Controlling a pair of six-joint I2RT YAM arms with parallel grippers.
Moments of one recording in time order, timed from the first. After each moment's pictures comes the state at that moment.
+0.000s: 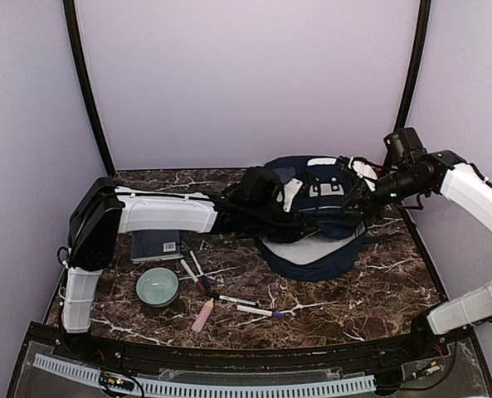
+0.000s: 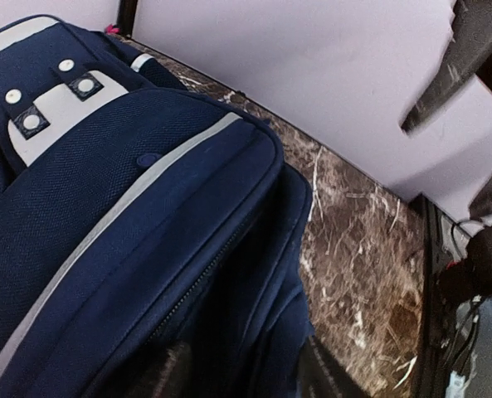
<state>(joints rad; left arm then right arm) -0.97 2.15 1.68 0.01 0.27 -0.25 0.34 1.24 1.19 -0.88 -0.50 -0.63</state>
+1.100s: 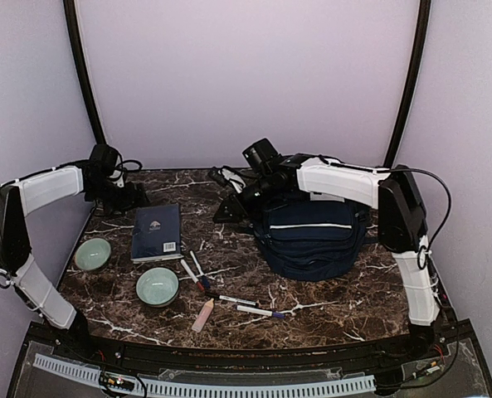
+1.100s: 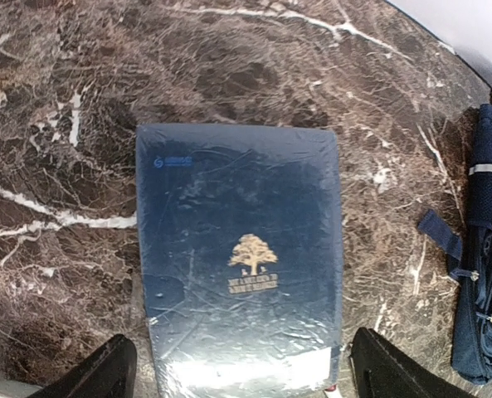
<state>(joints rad) -0.12 1.57 1.18 -0.62 0.14 -0.39 0.79 2.22 1.94 -0.57 -0.63 -0.08</state>
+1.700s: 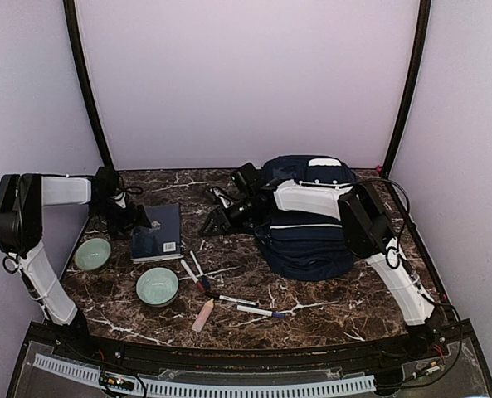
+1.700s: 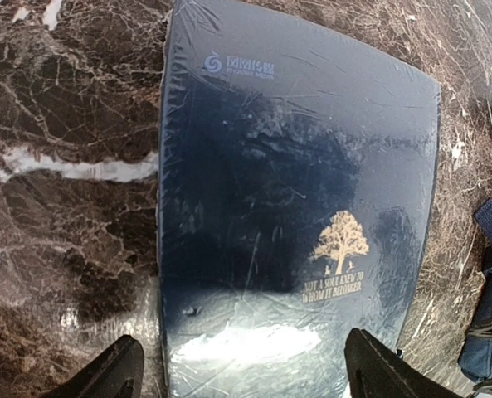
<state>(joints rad) -0.03 1.74 1.09 -0.55 0.27 -0.42 0.79 2.52 2.13 -0.43 -0.81 0.28</state>
